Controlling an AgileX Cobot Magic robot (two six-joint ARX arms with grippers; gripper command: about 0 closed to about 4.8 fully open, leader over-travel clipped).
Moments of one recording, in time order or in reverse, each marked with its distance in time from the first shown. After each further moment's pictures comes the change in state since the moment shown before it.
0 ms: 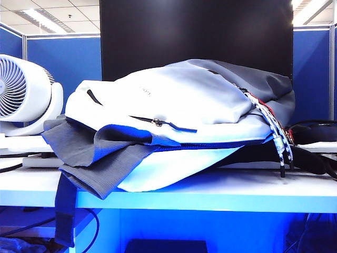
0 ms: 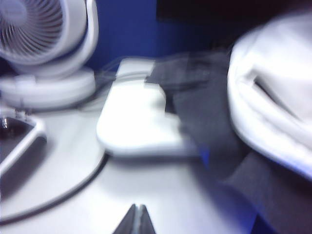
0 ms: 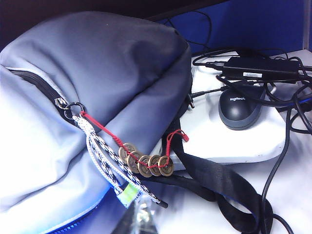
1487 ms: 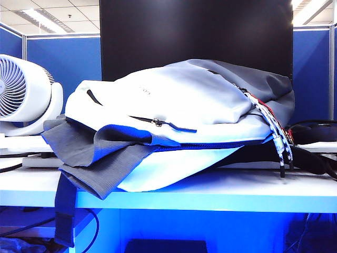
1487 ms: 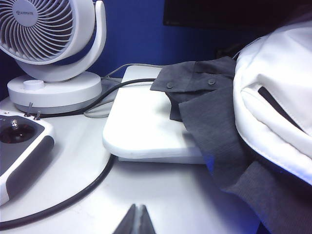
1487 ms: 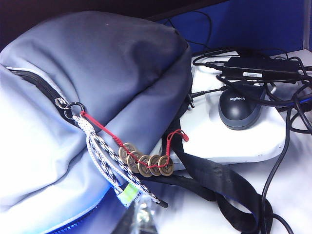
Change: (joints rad) left arm 0.023 -0.065 0.000 -0.034 0.005 -0.014; right arm 0.002 0.000 0.000 0.000 0.000 0.000
